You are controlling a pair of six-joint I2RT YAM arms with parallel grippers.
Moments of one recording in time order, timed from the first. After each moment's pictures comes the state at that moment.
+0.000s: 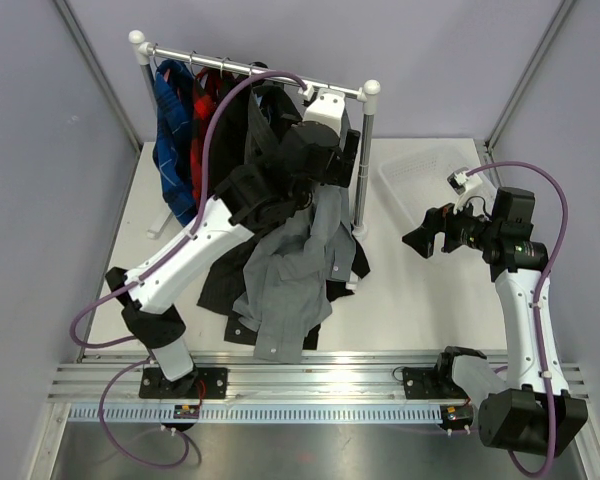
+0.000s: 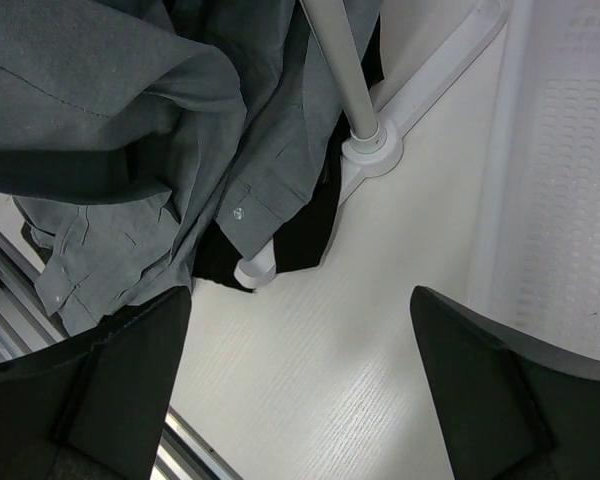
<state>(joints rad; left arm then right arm) -0.98 1.71 2.15 -0.78 -0.62 -0.23 -0.15 0.99 1.00 -0.65 -0.80 -0.21</state>
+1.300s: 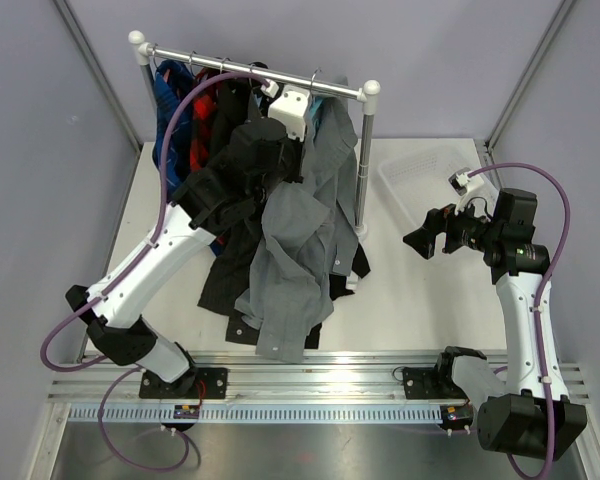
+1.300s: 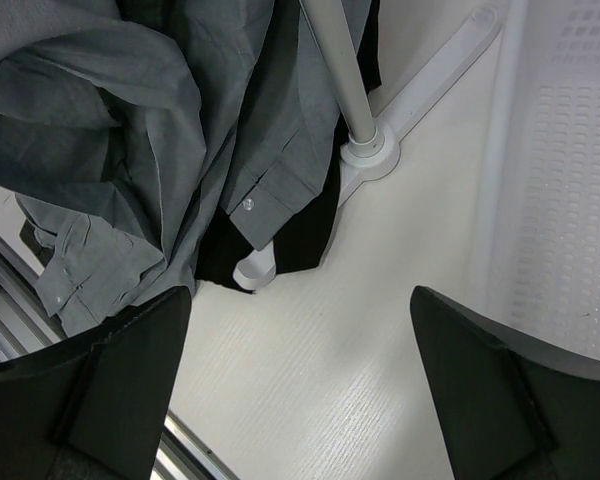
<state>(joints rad) -0.84 1.54 1.92 -0.68 -0.41 -0.13 -0.16 0.97 1.00 -0.65 -0.81 -0.22</state>
